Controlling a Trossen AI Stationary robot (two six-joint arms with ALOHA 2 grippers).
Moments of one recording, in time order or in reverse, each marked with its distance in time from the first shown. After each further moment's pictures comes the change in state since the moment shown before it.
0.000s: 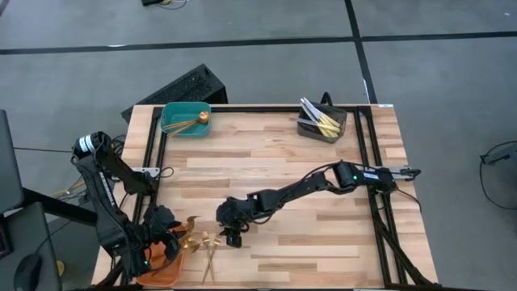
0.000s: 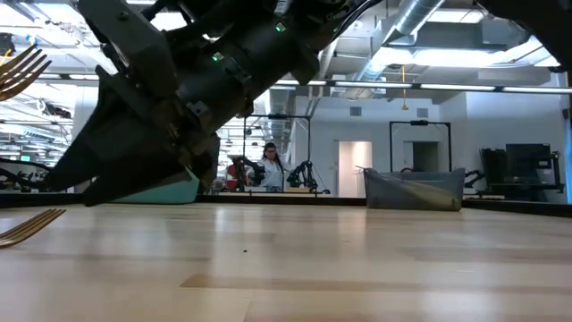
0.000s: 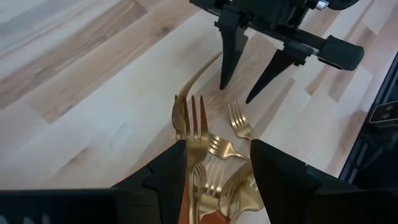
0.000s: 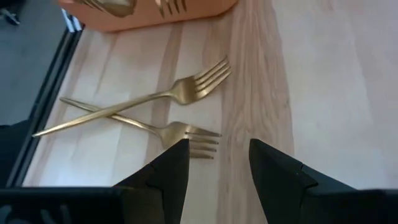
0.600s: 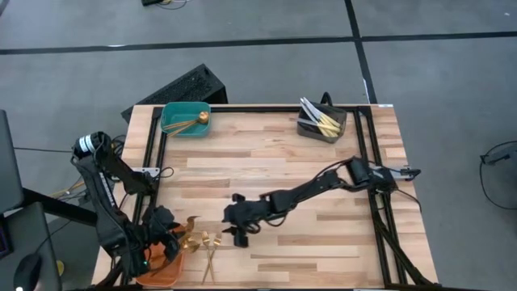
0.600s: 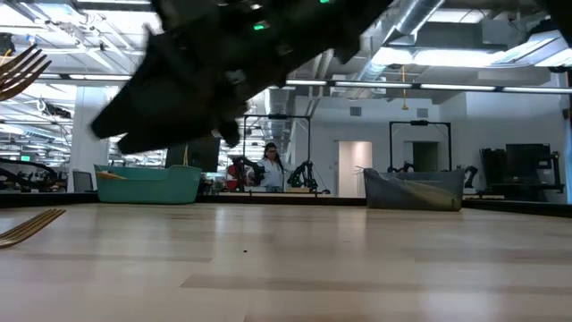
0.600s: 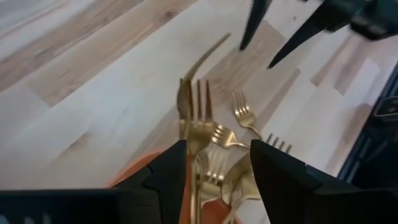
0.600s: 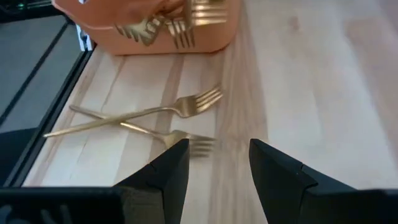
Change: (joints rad) left arm -0.003 0.001 -0.006 0.007 0.042 -0.028; right arm 0.036 -0.161 -0.230 0.181 0.156 -0.085
